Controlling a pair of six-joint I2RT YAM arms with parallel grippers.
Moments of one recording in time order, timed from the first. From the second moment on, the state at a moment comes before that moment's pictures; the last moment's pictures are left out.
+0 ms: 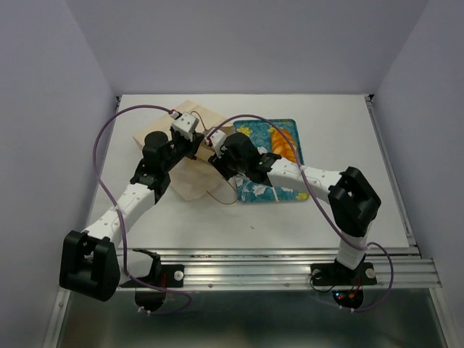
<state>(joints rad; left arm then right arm) -0.31 1.19 0.76 0.32 0.29 0.06 0.86 1.84 1.37 -0.11 0.10 -0.17</state>
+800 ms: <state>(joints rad) -0.31 1.19 0.76 0.31 0.32 0.06 0.87 1.98 1.40 0.12 0.25 -0.14</state>
